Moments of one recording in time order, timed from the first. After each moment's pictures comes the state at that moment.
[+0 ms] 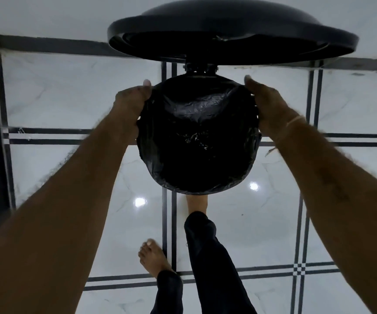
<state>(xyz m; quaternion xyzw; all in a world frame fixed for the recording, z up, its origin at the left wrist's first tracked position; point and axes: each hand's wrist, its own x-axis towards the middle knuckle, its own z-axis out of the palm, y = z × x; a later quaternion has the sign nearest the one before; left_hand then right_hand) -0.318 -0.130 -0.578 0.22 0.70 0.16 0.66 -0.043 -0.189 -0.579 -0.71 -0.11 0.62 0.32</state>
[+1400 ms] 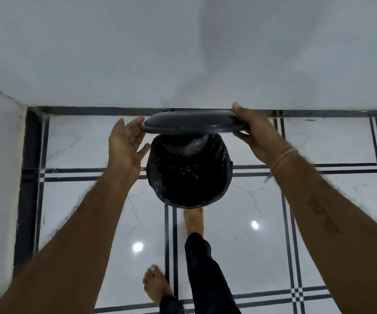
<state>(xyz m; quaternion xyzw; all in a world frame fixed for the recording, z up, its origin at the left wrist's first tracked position) -0.347 -0.165 -0.444 0.17 0.60 0.37 0.69 -0.054 -0.201 -0.419 -0.69 -0.21 0.57 0.40</state>
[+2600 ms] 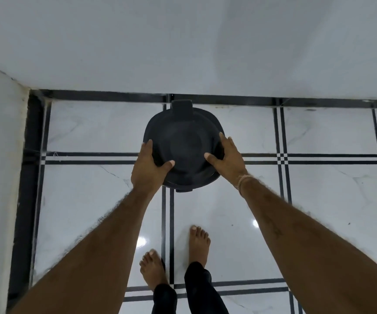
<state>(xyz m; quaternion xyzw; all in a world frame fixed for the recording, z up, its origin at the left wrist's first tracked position) -0.333 -0.288 -0.515 0.58 0.69 0.10 0.43 -0.098 -0.323 -0.511 -0.79 -0.41 0.43 0.16</state>
